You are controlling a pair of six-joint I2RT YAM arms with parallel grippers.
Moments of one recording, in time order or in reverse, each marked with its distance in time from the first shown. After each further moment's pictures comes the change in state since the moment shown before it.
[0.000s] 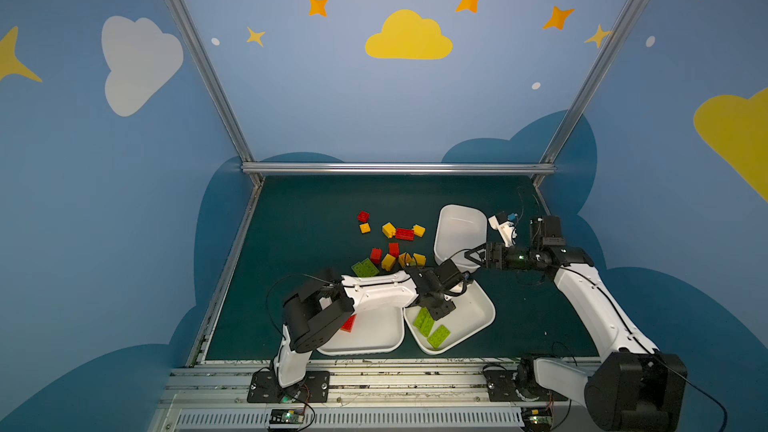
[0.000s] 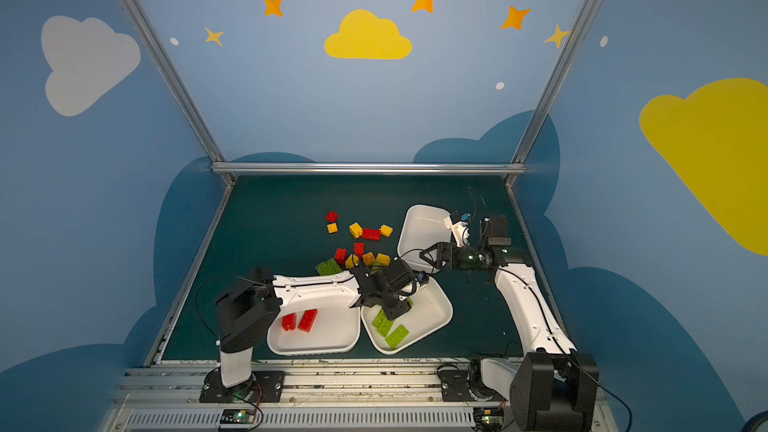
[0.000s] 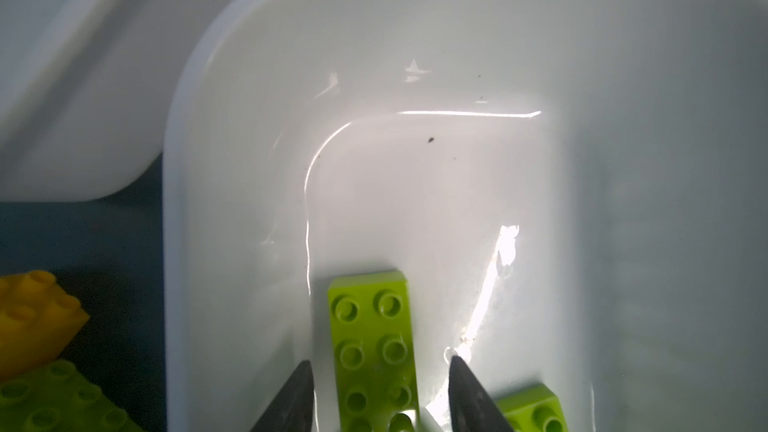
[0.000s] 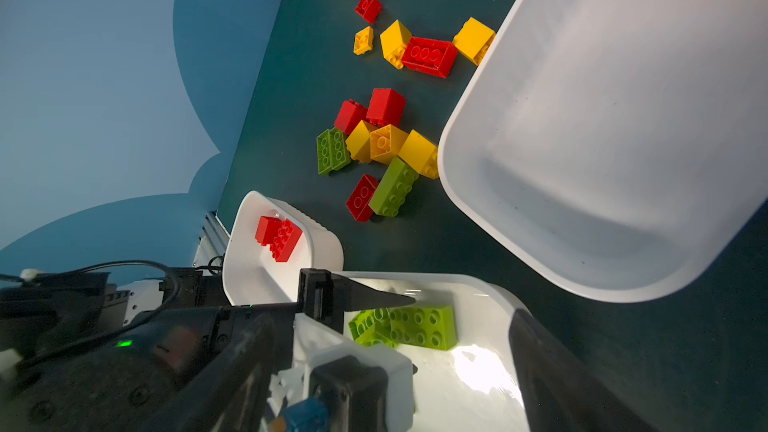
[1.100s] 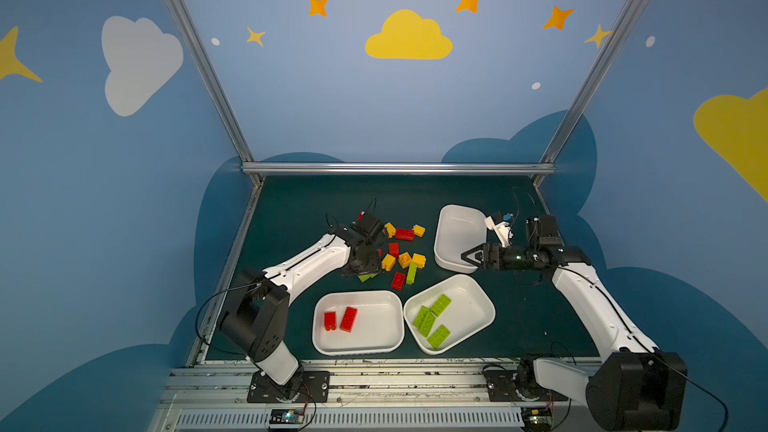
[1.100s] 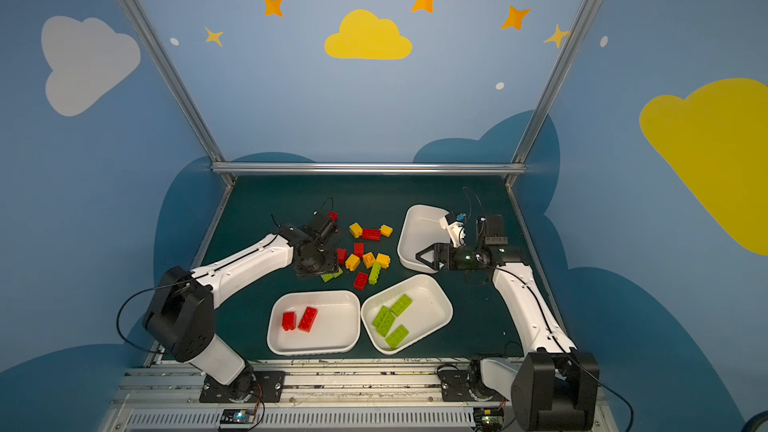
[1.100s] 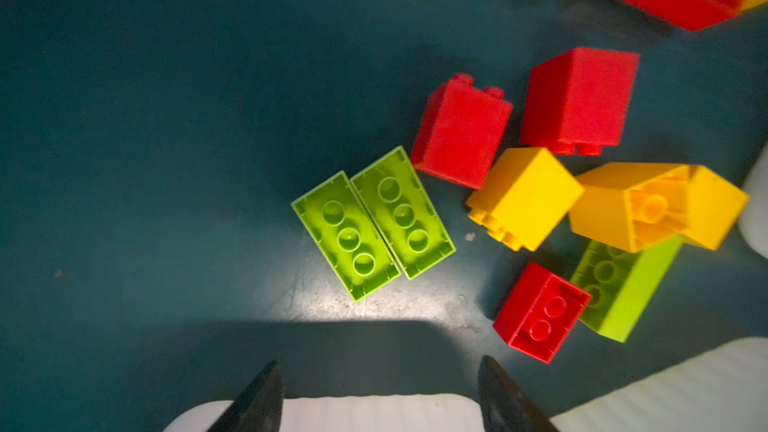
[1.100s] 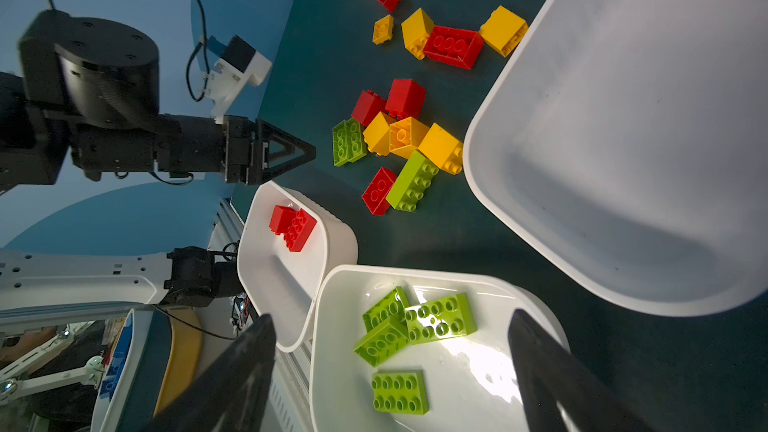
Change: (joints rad) left arm 0.514 -0.284 -0.152 -0.415 -0.077 -0.772; right arm 0.035 0.002 0.007 -0.006 -0.027 0.002
